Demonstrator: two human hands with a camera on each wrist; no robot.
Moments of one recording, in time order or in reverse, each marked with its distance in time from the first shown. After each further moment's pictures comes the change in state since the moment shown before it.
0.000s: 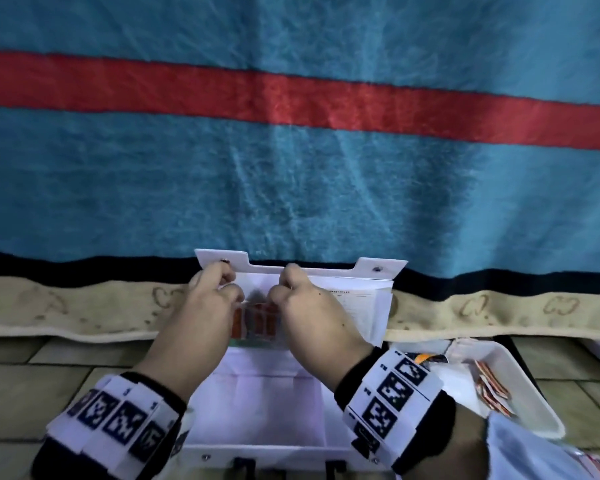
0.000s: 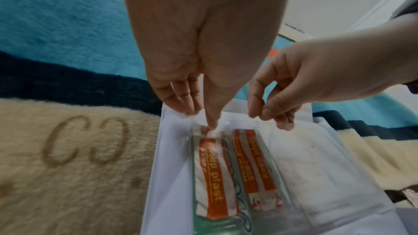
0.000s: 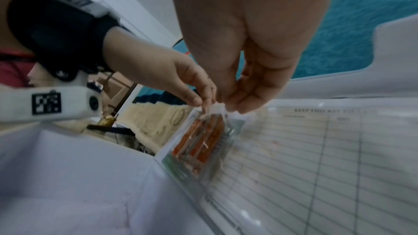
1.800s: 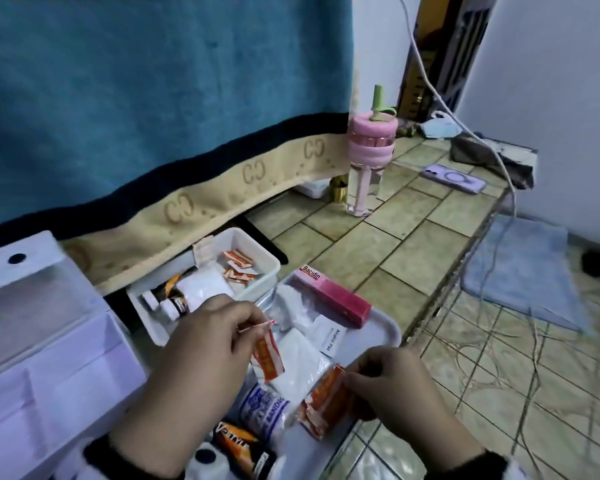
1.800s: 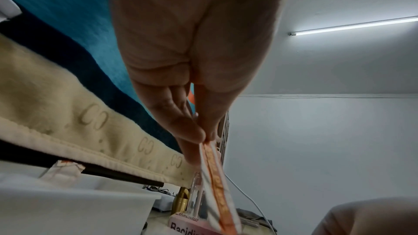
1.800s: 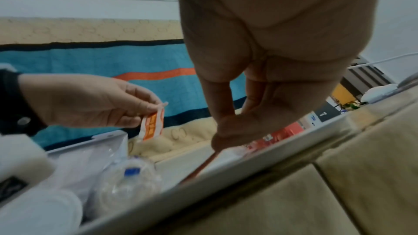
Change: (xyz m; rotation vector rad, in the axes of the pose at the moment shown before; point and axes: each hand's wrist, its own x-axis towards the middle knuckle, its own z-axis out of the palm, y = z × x) left_hand -0.091 0.249 0.107 -0.381 -0.511 0.478; right_hand -0.356 0.096 0.045 0.826 0.458 1.442
